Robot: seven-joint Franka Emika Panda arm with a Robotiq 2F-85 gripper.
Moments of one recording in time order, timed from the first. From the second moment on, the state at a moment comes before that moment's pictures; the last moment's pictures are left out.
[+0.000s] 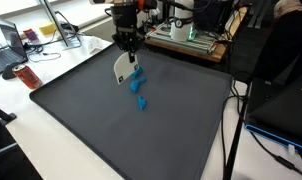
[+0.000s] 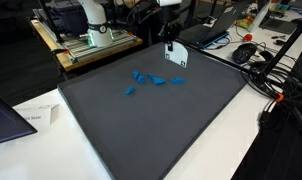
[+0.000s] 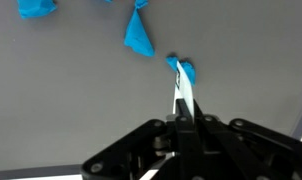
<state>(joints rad) 0.03 0.14 0.05 -2.20 0.11 2.51 -0.05</state>
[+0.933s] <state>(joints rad) 0.03 0.13 0.05 -2.28 0.15 2.64 -0.07</state>
